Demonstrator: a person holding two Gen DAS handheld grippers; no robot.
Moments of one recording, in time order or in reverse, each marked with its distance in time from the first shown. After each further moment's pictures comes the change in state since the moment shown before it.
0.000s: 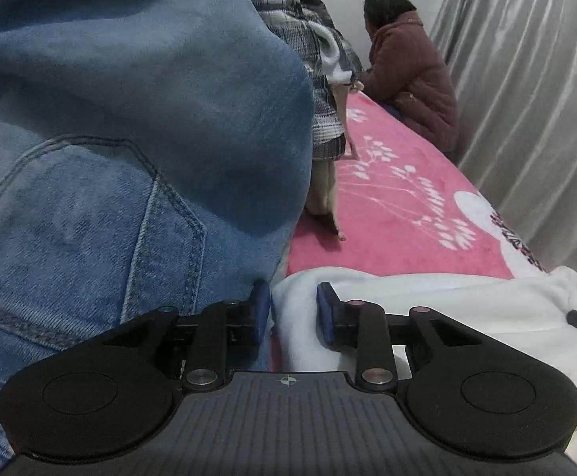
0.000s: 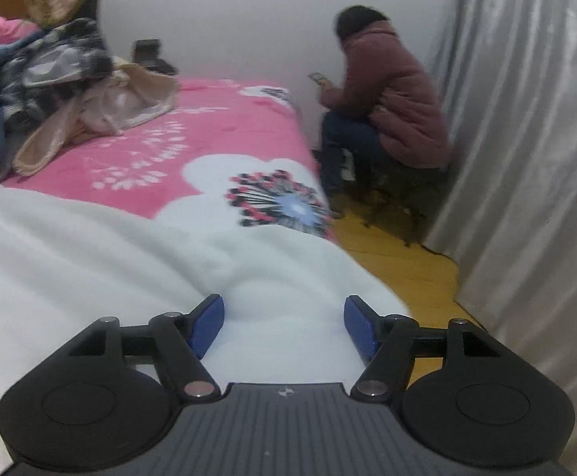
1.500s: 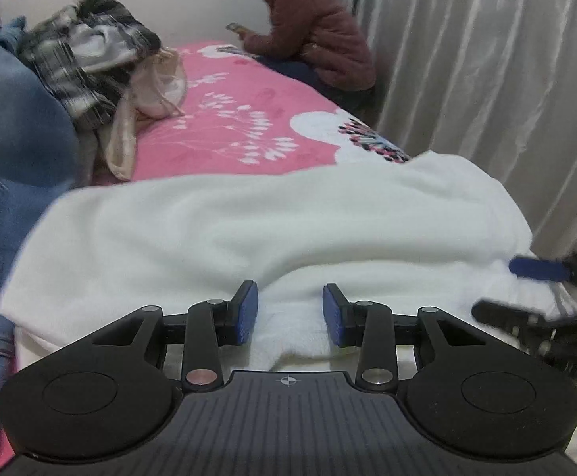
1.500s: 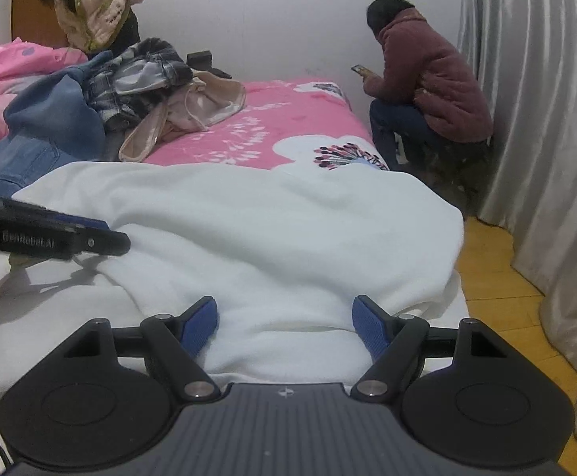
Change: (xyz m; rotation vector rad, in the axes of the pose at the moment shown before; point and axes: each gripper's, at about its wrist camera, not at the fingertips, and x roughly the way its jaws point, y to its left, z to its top) left arm -0.032 -0.150 -0.065 0.305 0.064 -0.048; right arm -0.073 0.021 -0.048 0.082 -0.009 0.238
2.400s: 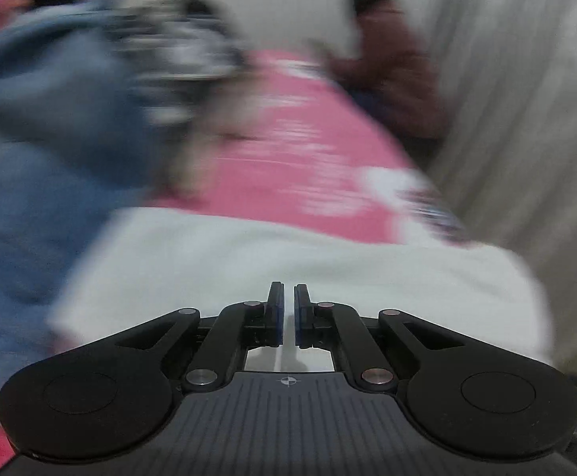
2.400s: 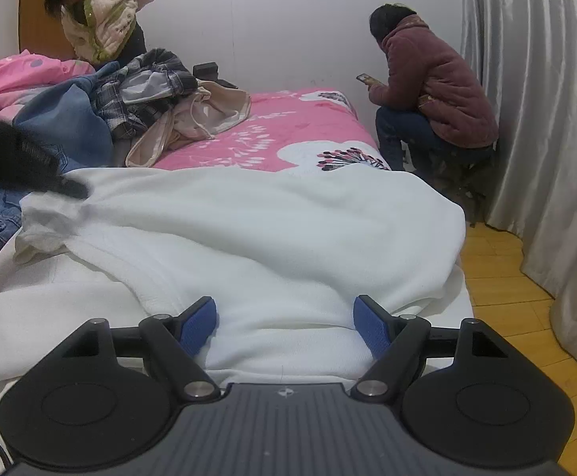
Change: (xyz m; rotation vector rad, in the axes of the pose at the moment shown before) left arm 0.005 0.008 0.031 -0.227 -0.018 -0.028; right arm 0.003 -0.007 -0.006 0.020 -0.035 0.036
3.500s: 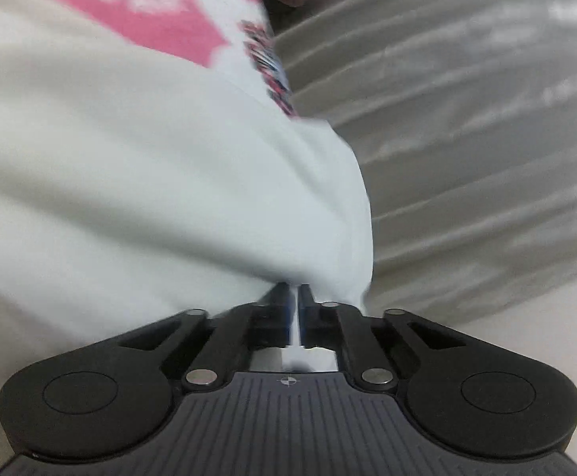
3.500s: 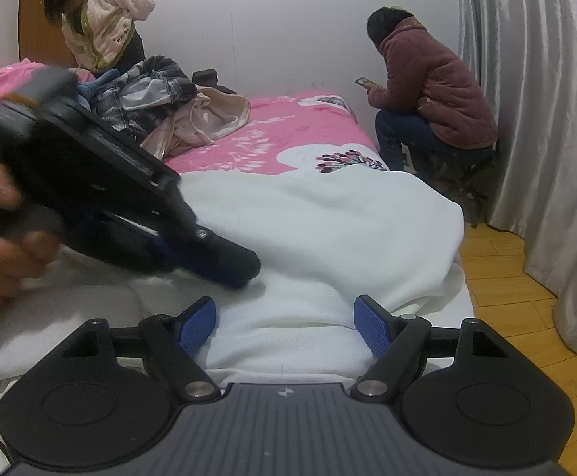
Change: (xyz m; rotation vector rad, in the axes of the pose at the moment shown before) left arm 0.122 0.025 -0.001 -0.421 0.418 -0.624; right arm -0.003 -0.004 -0.005 0.020 -0.026 0.010
